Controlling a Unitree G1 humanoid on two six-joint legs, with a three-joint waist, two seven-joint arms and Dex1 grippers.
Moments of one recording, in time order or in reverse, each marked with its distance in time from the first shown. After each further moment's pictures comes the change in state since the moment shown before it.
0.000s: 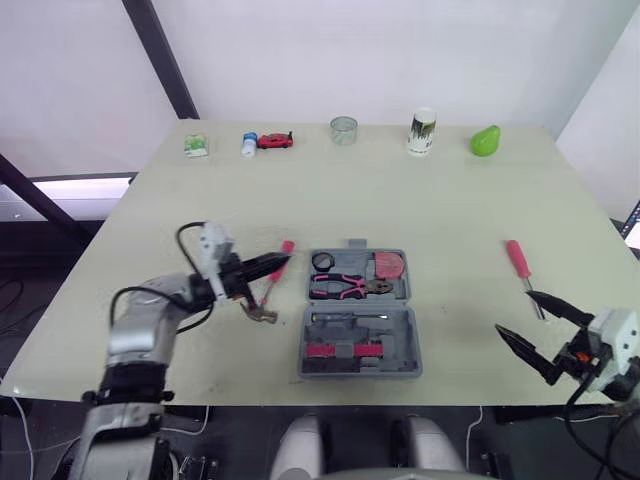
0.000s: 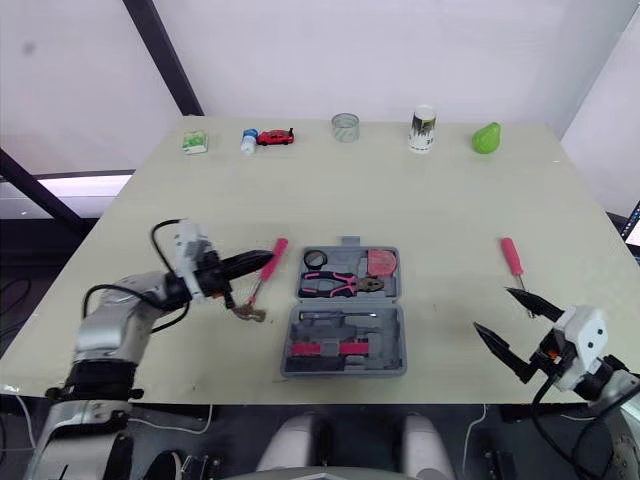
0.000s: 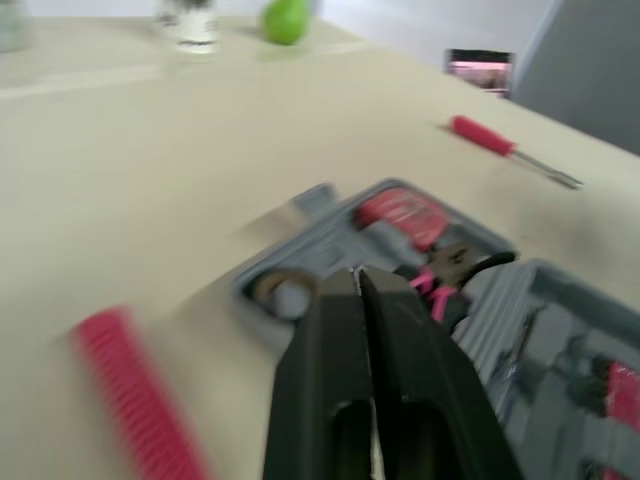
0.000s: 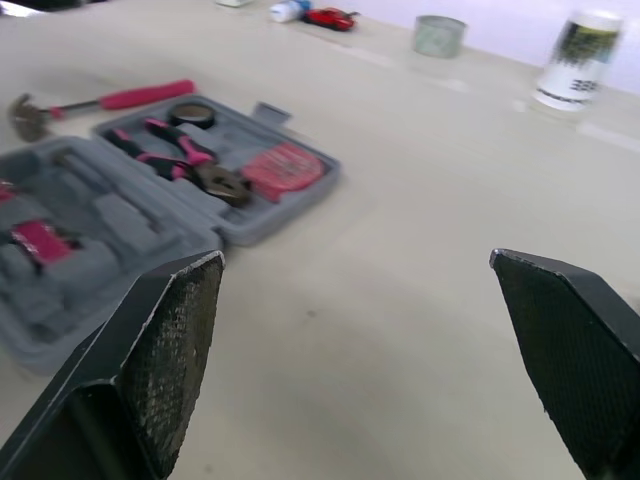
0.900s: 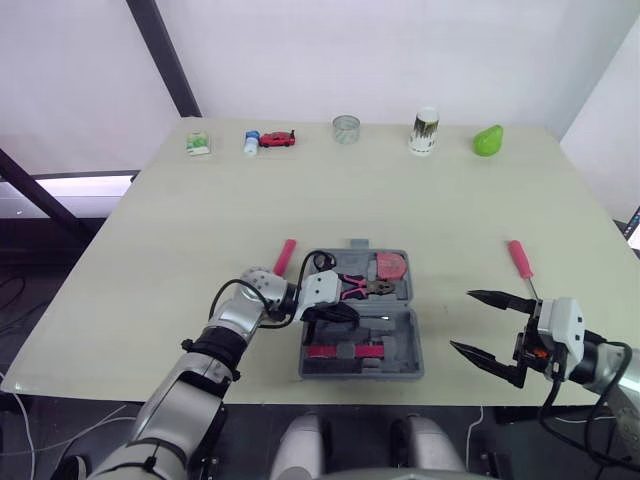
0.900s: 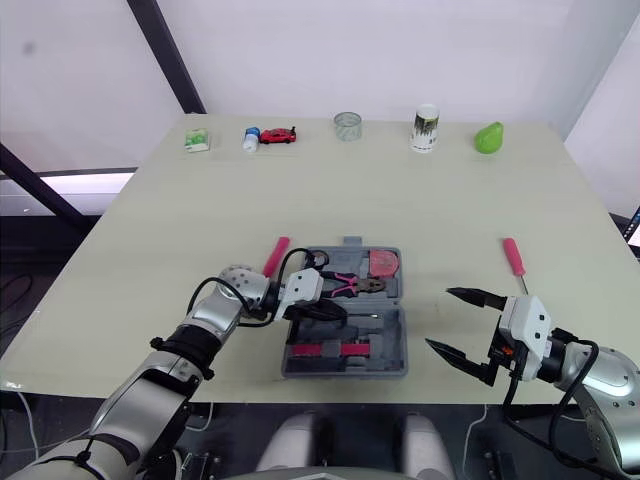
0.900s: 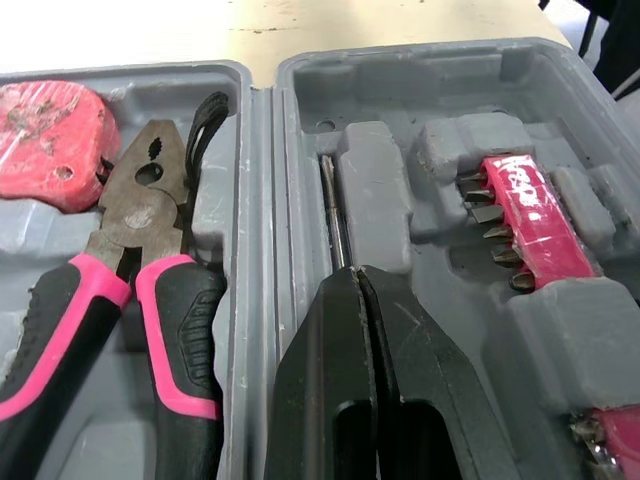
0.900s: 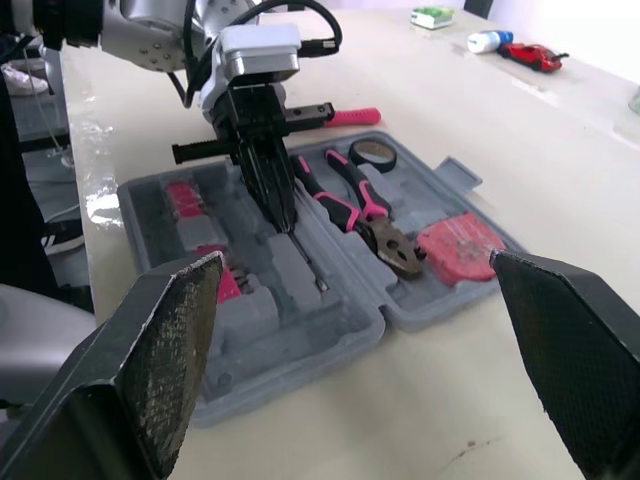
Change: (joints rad) left arm -0.342 -0.207 -0.582 0.473 0.461 -0.588 -0.221; right arm -0.101 -0.100 0.213 -0.204 -0.028 0.116 0.079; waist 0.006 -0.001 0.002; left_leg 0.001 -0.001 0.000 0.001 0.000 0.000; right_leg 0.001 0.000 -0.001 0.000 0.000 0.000
